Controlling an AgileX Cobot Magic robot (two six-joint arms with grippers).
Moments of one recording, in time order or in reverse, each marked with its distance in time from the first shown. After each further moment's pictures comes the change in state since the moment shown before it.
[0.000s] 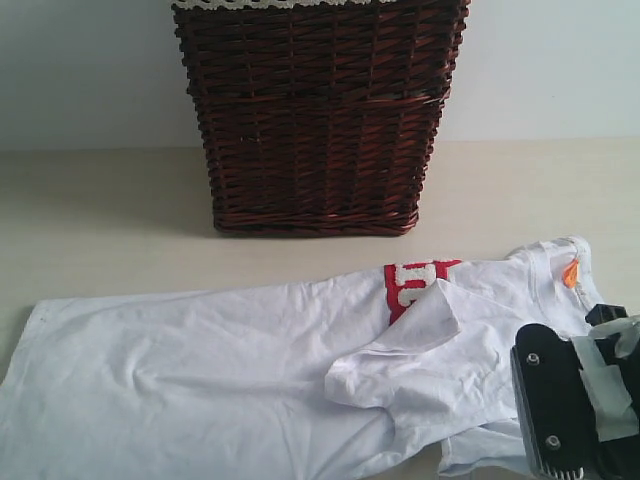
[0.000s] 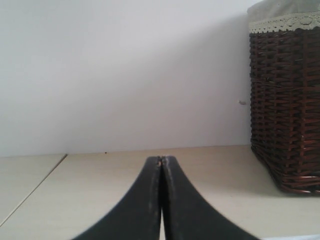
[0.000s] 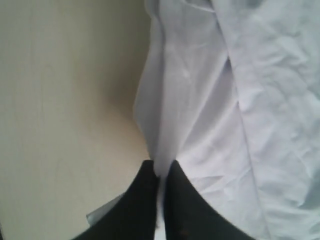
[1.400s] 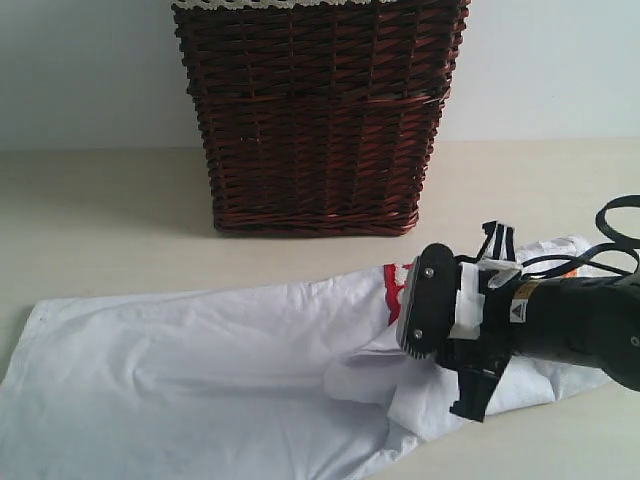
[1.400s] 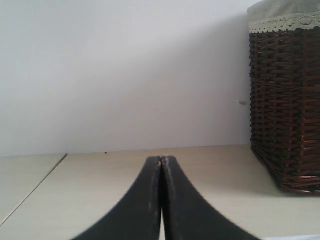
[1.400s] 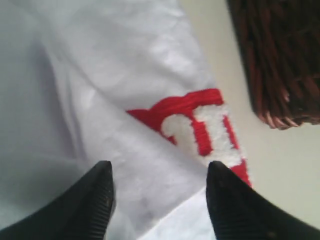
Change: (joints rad) left arm 0.000 0.000 0.000 0.000 0.000 0.000; right arm 0.000 0.432 0.000 0.051 -1.035 0.015
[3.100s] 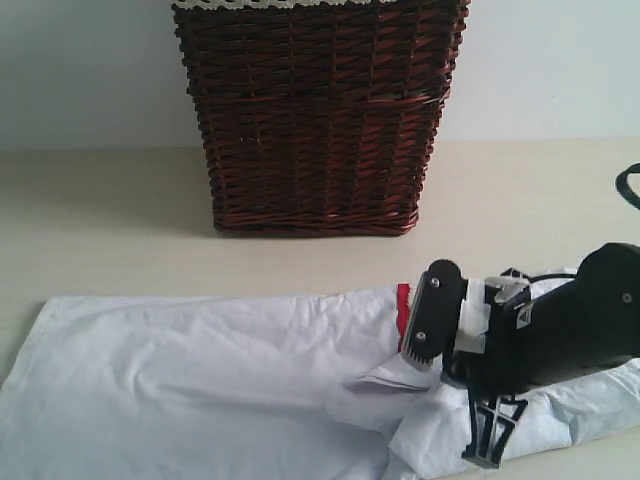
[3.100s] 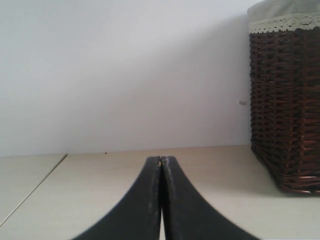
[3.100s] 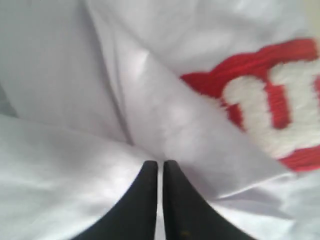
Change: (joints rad) left arm 0.000 0.000 0.000 0.000 0.000 0.000; right arm 0.000 -0.039 -0.049 0.271 0.414 -0.069
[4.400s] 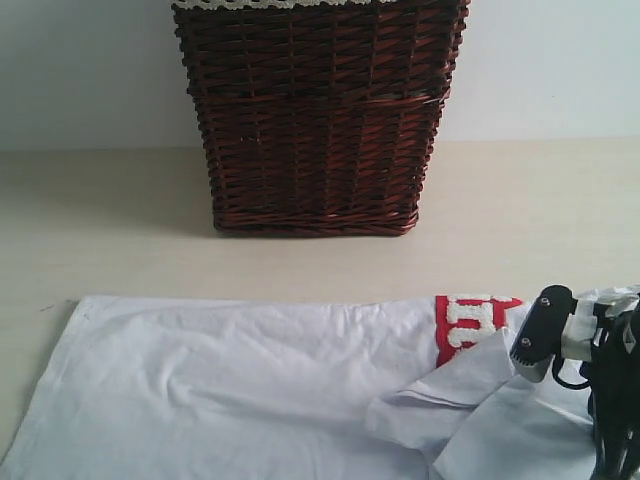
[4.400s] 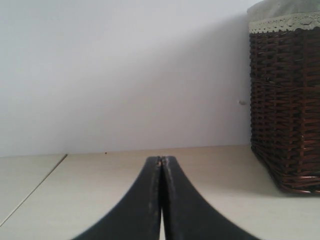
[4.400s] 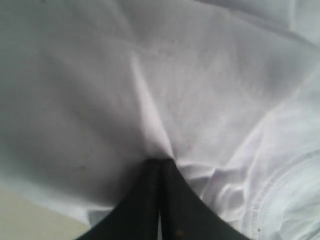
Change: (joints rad) left arm 0.000 0.000 0.000 0.000 0.000 0.000; right arm -0.266 0.011 -0.007 -0.523 0.425 0.515
